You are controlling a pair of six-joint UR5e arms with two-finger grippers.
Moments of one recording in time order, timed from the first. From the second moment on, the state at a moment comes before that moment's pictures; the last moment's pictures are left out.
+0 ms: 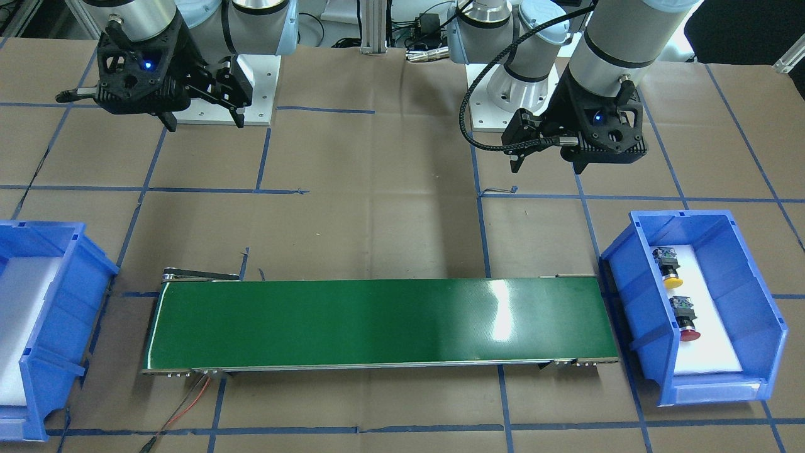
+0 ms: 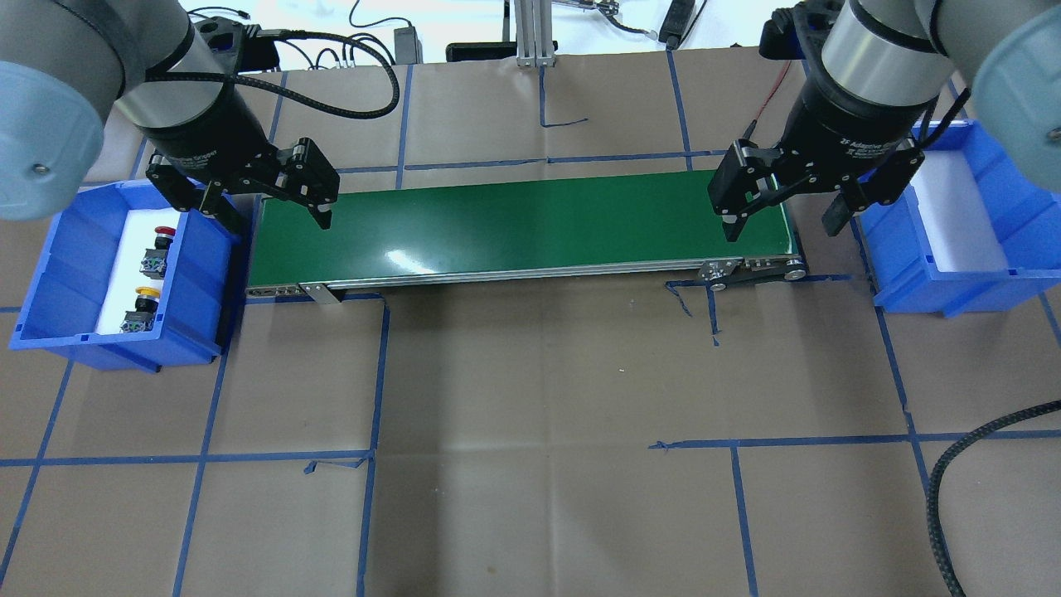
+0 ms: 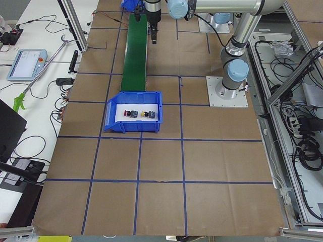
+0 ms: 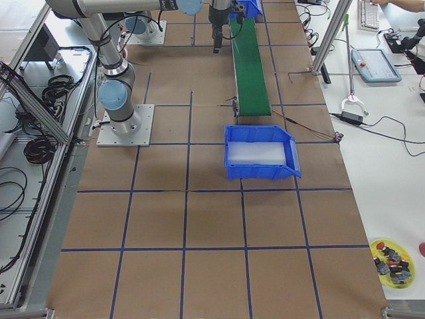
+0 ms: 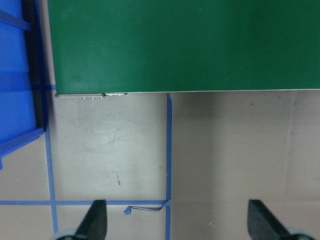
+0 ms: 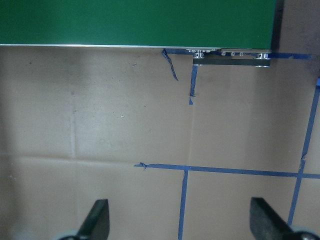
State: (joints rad) left arm -1.55 -1.57 -1.61 -1.57 1.56 0.02; right arm 1.58 -1.64 1.59 -1.45 -1.51 -0.04
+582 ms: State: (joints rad) left arm -1.54 -1.57 -1.60 -1.57 1.56 0.02; right arm 1.58 -1.64 1.59 -1.44 -1.51 -0.04
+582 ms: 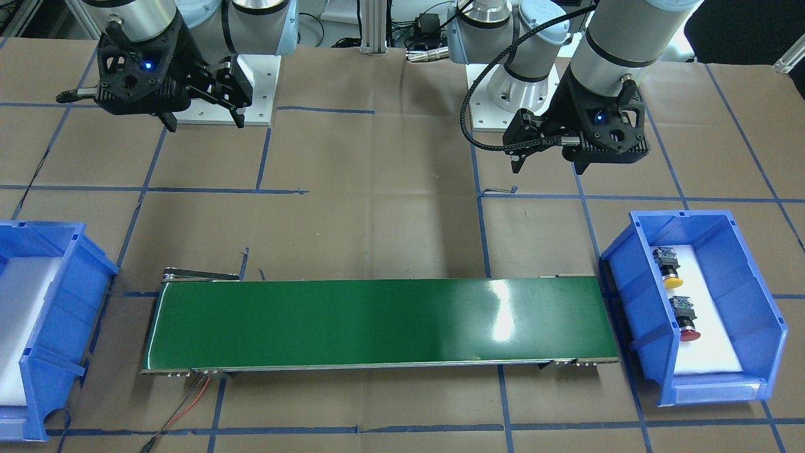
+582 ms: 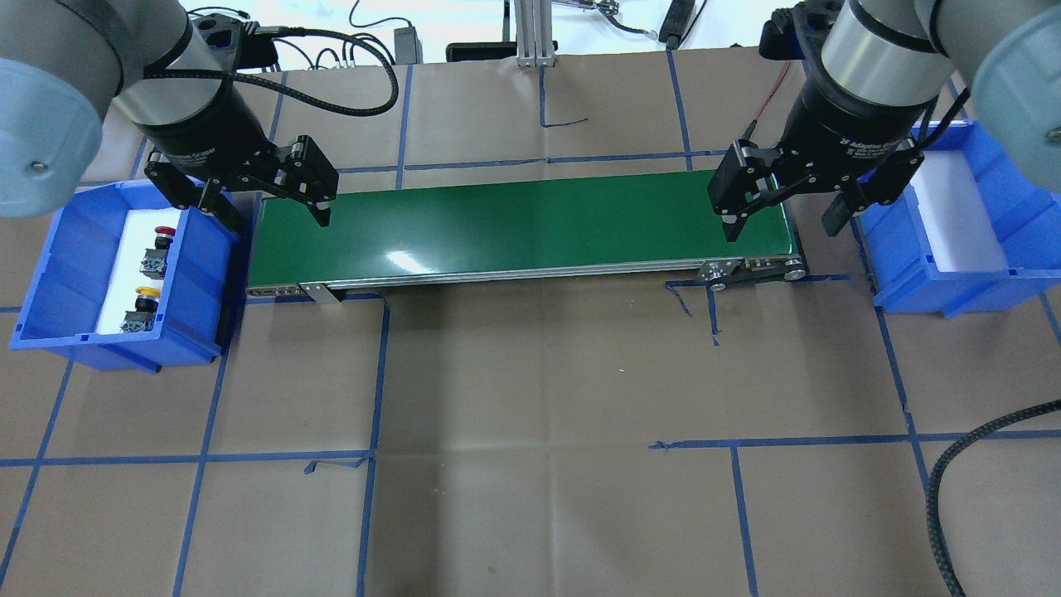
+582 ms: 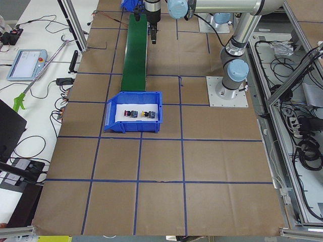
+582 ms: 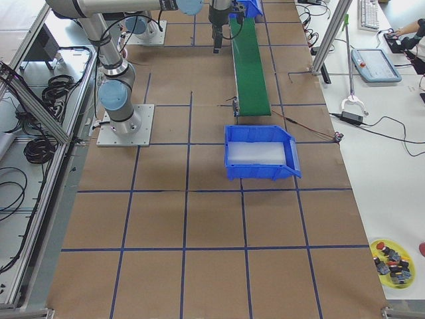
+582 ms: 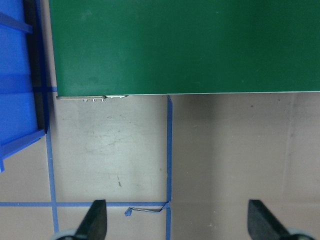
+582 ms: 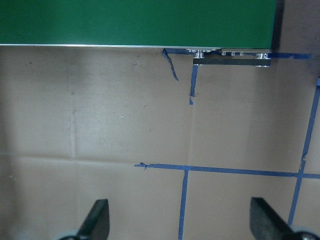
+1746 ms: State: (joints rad) left arm -1.20 -1.58 -1.62 -1.54 1.57 0.43; right arm 1.58 -1.64 1.59 -1.44 -1.51 -0.04
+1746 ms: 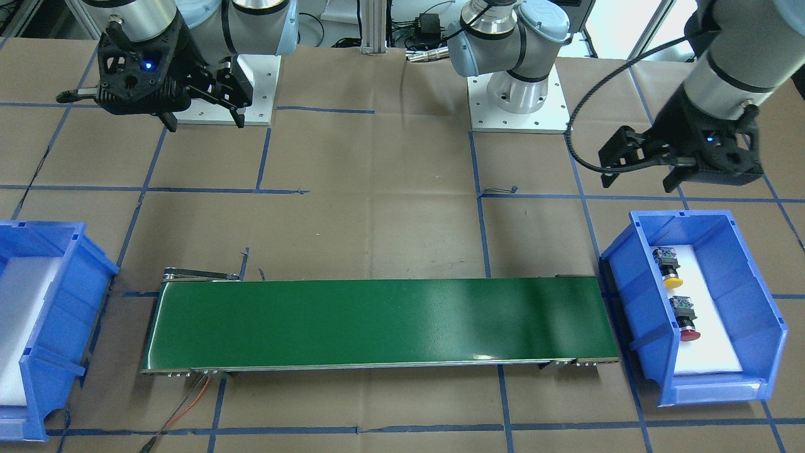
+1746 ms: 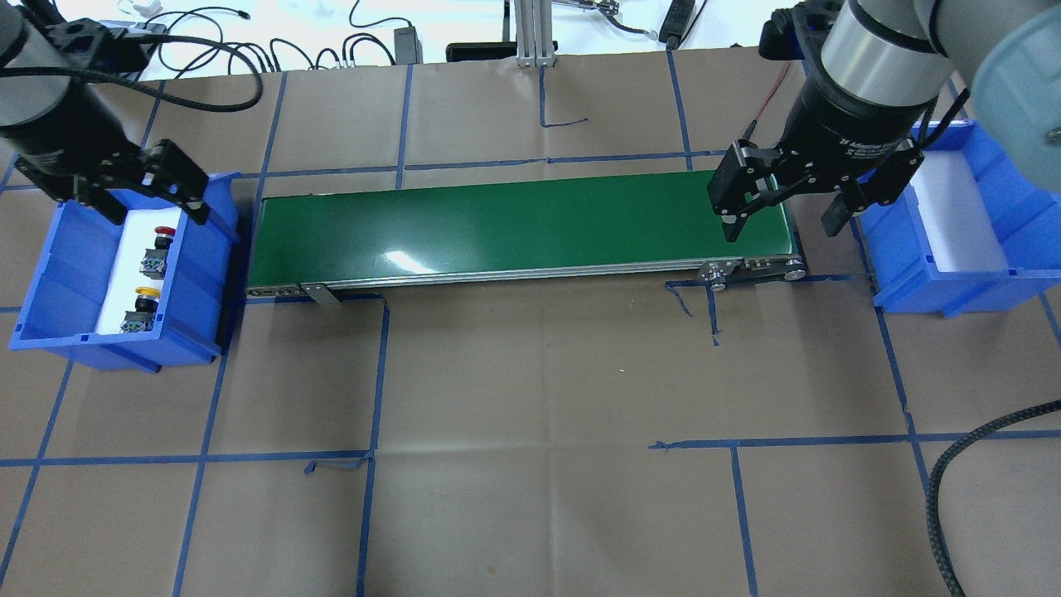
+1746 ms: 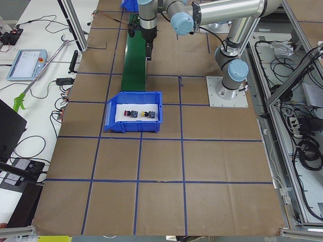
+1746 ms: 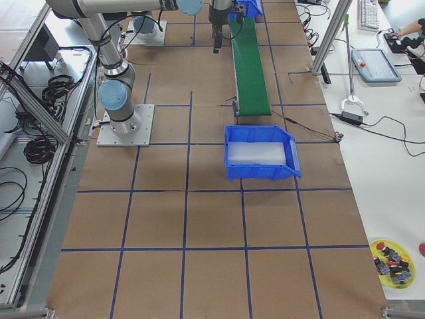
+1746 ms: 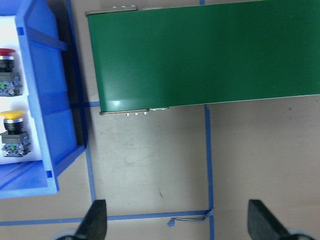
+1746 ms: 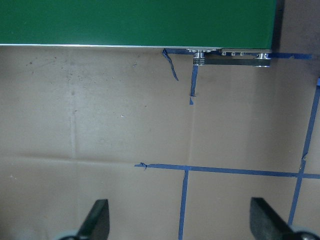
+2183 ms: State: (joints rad) left arm -0.95 -1.60 -1.63 -1.50 1.56 0.69; right arm 1.58 -1.64 1.59 -1.45 -1.50 -0.04
